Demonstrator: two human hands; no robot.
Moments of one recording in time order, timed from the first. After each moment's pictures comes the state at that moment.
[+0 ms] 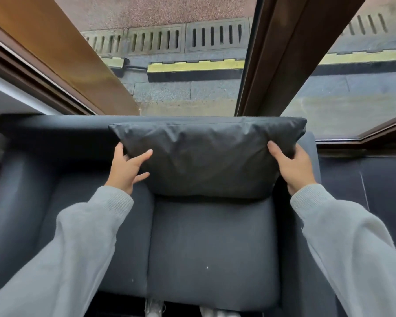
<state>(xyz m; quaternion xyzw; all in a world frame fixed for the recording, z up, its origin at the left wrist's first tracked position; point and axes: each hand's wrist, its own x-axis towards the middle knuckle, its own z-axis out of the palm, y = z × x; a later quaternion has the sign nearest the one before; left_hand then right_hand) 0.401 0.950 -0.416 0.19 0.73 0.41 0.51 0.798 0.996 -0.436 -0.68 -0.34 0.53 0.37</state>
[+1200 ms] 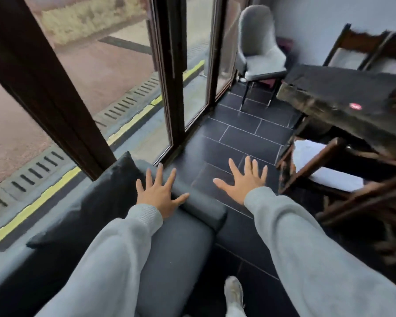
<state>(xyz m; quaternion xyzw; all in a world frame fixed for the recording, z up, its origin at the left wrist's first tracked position) 0.647 0.747 -0.168 0.95 0.29 -0.11 0.09 0.835 0.549 -0.170 -0.95 -0.27 0.15 -0.01</state>
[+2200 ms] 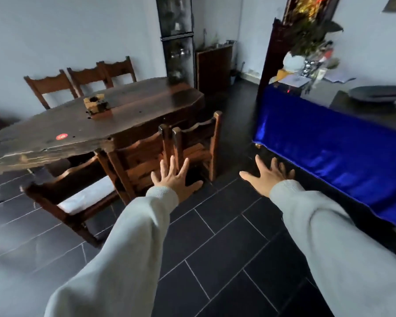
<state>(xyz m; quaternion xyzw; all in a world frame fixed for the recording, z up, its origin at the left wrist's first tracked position) 0.825 -0.186 -0.061 0.96 -0.26 -0.12 0.07 0.678 -0.441 -0.048 -0.92 0.36 0.09 0.14</state>
